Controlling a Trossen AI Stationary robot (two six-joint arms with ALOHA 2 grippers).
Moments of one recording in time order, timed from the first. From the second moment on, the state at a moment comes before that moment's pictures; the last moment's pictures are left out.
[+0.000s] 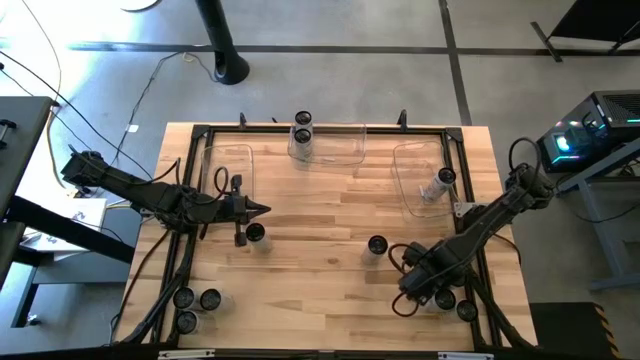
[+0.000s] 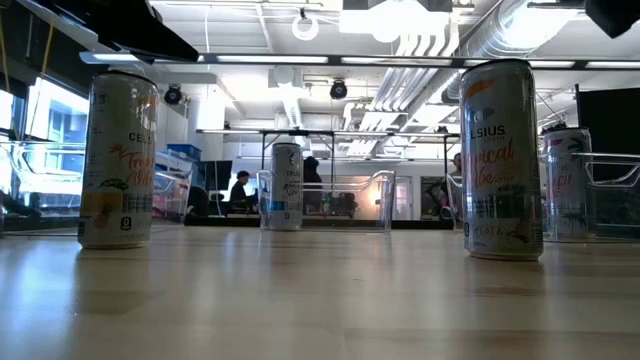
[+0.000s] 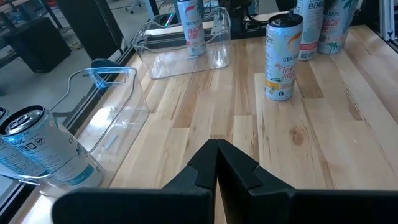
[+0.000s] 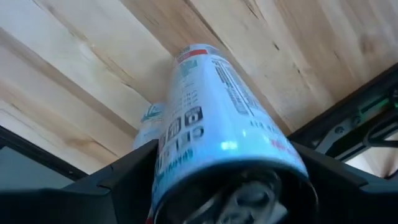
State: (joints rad) left arm -0.33 0.80 0.55 -0.18 -0.52 -0.02; right arm 0.67 1.55 1.21 -1.32 -0.17 1.37
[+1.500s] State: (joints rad) left arm -0.33 0.80 0.55 -0.17 -0.52 -0.02; right arm -0.24 1.40 1.52 -1.57 0.05 0.75
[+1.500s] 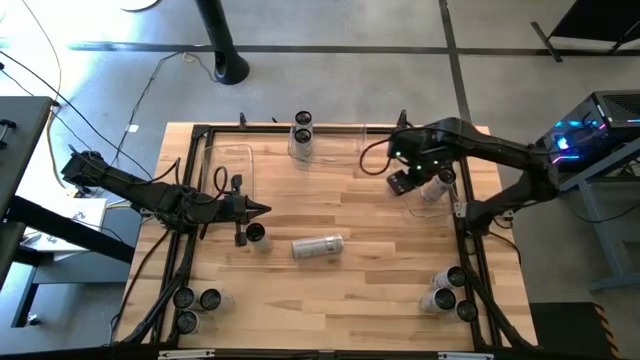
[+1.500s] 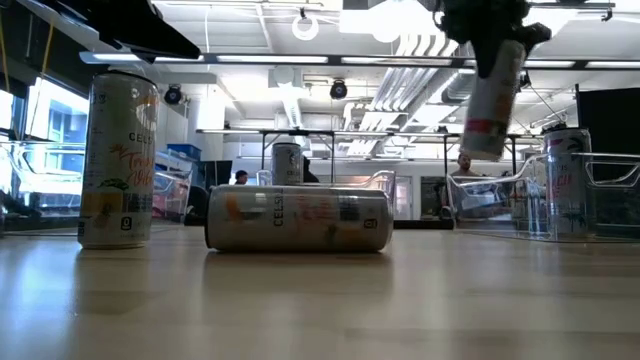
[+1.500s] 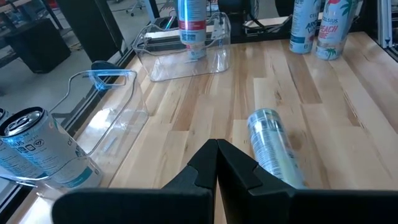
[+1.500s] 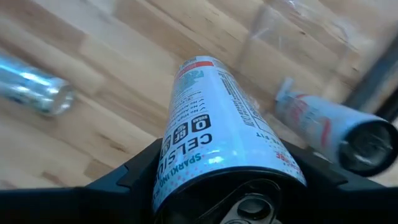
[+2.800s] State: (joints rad) left arm -0.33 0.80 0.55 -0.16 -0.52 0.00; right arm -0.50 1.41 1.15 -1.47 0.09 0.53
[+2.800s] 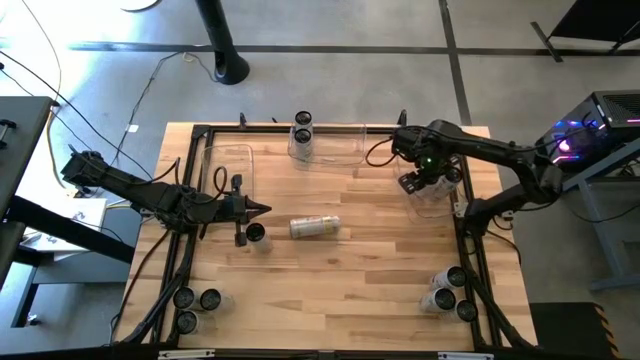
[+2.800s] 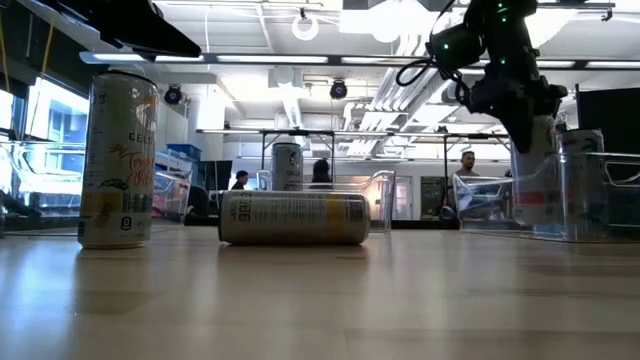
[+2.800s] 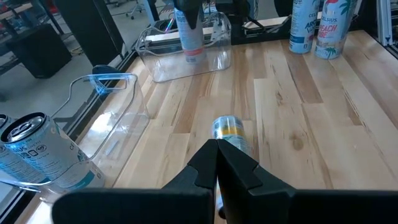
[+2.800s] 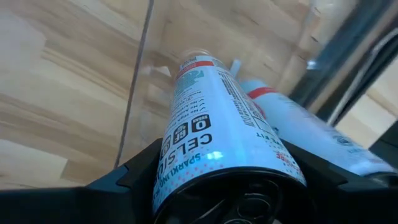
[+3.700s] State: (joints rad) left arm -0.33 0.80 0.55 -0.16 -0.52 0.00; right arm -0.49 1.40 1.32 -1.57 0.11 0.50
